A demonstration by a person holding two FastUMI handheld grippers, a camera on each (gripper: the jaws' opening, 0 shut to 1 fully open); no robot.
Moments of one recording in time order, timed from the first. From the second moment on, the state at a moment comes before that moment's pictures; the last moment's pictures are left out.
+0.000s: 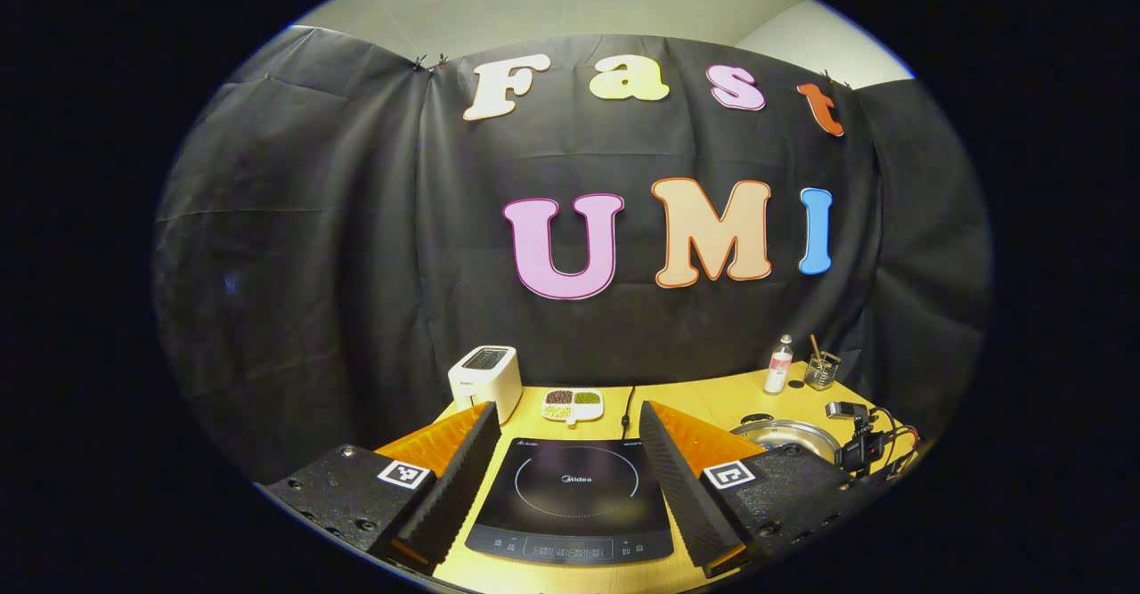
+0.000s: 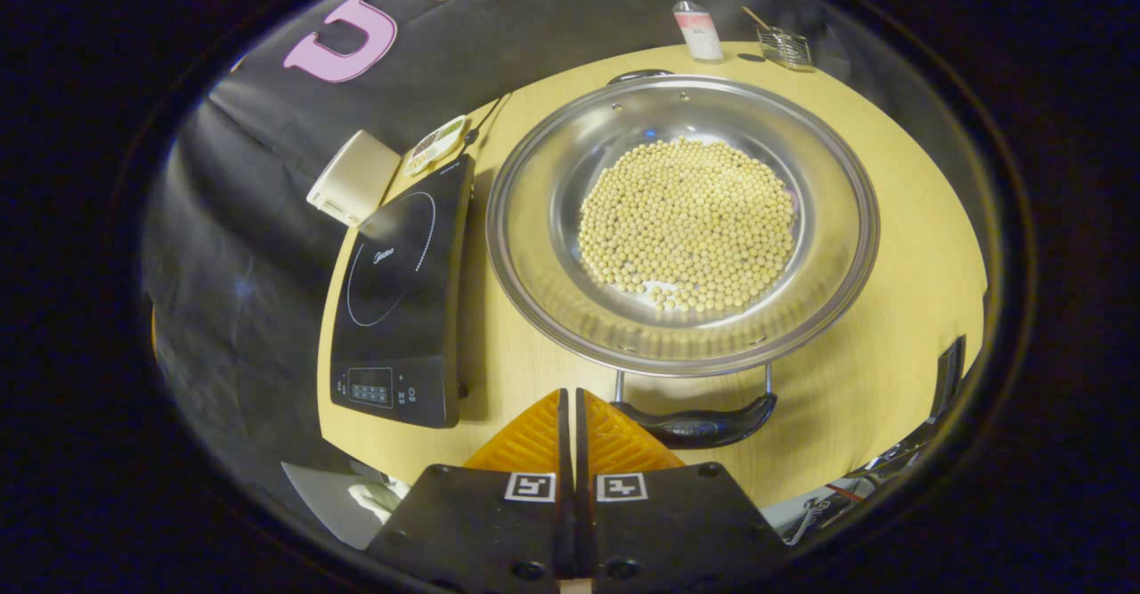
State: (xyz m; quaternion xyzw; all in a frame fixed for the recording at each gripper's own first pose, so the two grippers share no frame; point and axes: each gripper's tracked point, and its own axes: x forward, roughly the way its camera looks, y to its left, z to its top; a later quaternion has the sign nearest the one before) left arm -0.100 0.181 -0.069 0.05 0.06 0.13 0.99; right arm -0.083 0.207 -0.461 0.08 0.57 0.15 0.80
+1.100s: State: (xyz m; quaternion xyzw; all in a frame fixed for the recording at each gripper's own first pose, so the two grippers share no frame) left arm -0.100 0.179 -0.075 0.04 0.06 0.13 0.99; right arm -0.055 0.113 -0.459 0.02 0.56 0.07 0.83
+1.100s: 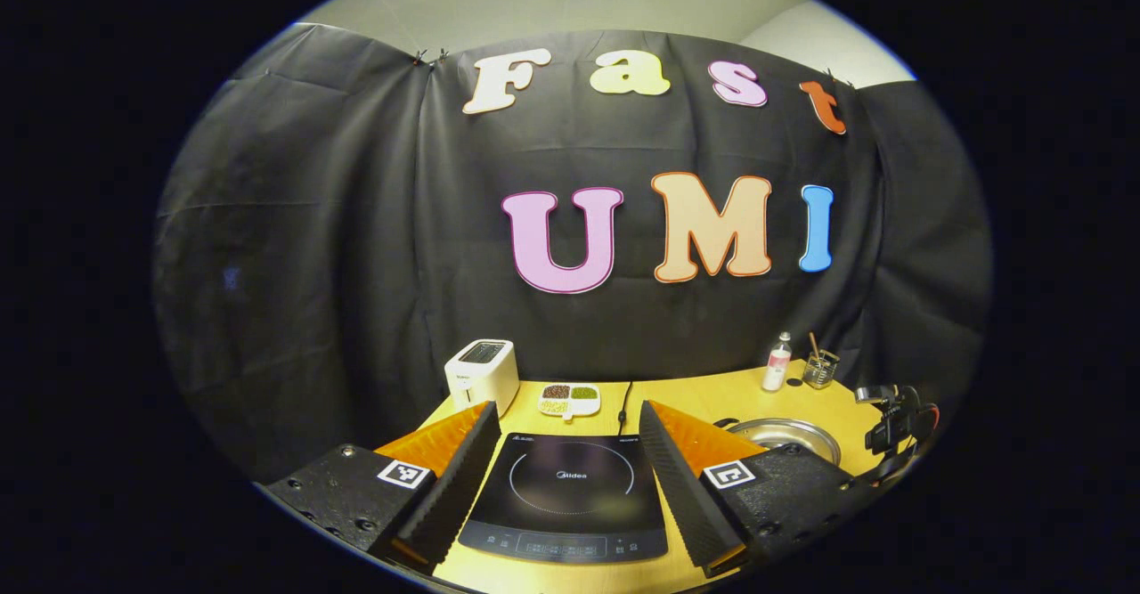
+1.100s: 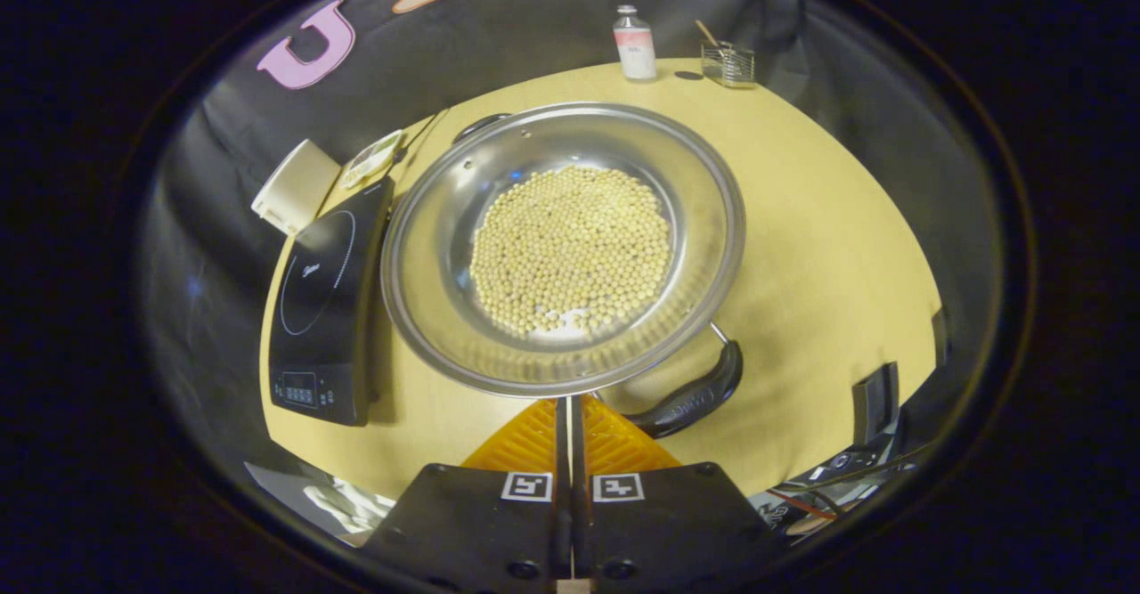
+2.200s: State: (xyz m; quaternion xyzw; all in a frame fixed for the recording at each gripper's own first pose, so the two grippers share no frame) left arm -0.107 0.194 -0.089 0.04 0.08 0.13 0.99; right arm -0.014 0.039 -0.469 0.00 0.55 -0.03 0.83
